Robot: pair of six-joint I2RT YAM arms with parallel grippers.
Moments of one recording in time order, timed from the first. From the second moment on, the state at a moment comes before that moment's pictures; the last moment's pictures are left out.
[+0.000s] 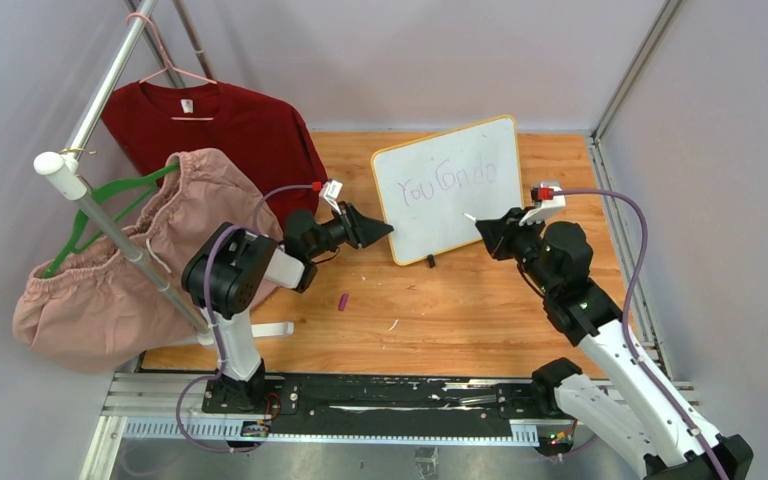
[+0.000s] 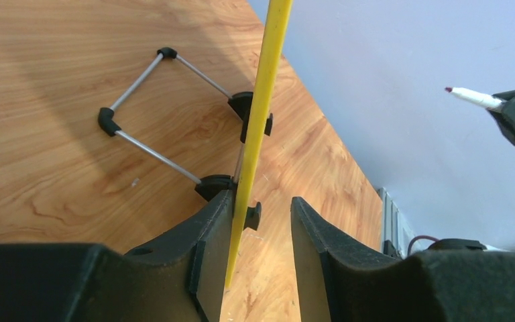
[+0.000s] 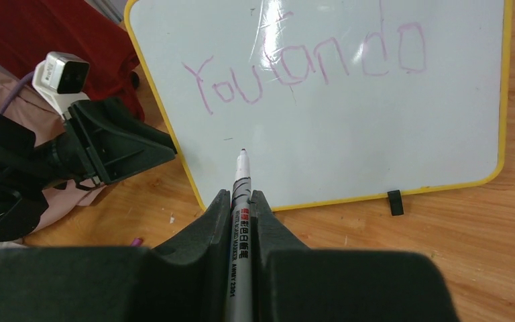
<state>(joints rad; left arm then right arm) -0.38 1.87 0.62 1.30 0.65 -0.81 0.45 0.73 0.68 -0.10 0.01 0.34</state>
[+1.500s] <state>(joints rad) -0.39 1.62 0.61 0.70 0.60 -0.46 0.48 0.63 0.64 -0.17 -0.06 0.32</state>
